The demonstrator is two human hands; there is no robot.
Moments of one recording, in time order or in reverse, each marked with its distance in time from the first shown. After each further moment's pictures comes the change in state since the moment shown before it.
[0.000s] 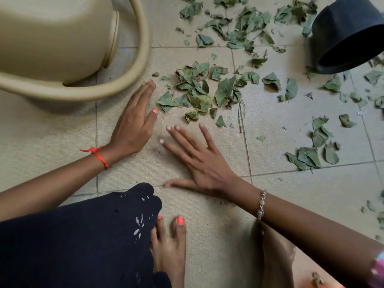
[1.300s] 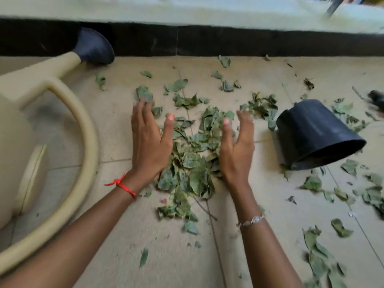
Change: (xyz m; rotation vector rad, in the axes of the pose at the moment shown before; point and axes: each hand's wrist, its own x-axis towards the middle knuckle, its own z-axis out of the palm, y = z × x) left_hand 0.222 0.056 0.061 -0.101 0.305 -0.141; right_hand 0.108 0.225 -0.028 0.510 0.681 1.038
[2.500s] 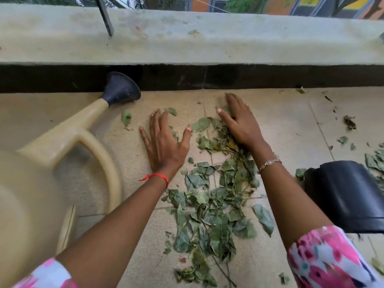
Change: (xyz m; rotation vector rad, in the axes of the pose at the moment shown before) left_hand 0.101 -0.019 0.019 0.196 0.133 -0.163; right_hand 0.181 -0.007 0.078 -0.272 -0.566 -0.275
